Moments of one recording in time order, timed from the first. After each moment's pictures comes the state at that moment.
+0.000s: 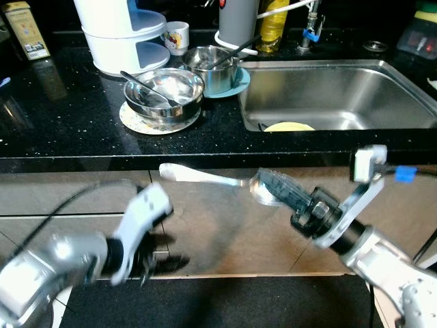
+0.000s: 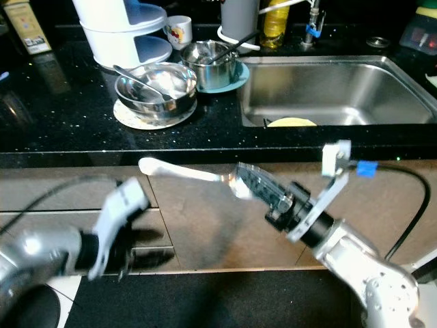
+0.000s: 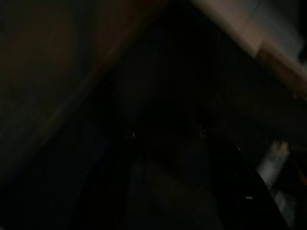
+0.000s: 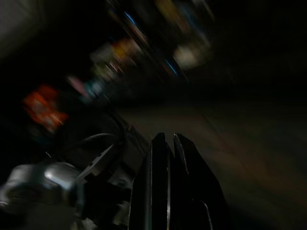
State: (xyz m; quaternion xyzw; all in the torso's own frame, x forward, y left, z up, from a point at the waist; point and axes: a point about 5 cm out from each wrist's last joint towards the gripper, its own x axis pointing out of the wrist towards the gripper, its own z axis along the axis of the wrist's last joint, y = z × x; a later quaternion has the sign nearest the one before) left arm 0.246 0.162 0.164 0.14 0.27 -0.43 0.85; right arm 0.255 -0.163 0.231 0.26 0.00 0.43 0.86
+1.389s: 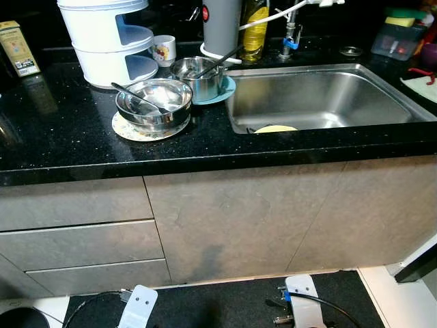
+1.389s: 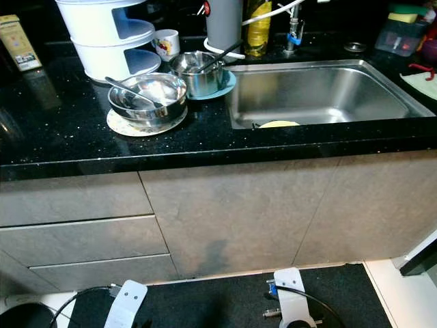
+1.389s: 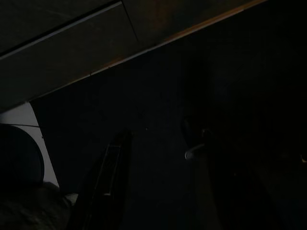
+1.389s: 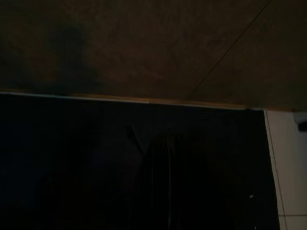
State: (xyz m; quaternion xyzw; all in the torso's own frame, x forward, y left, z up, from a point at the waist) left arm 0.230 0.165 -0.015 0.09 0.29 -0.10 0.95; right arm 0.244 -0.180 -0.003 -0.12 0.20 -0.01 0.97
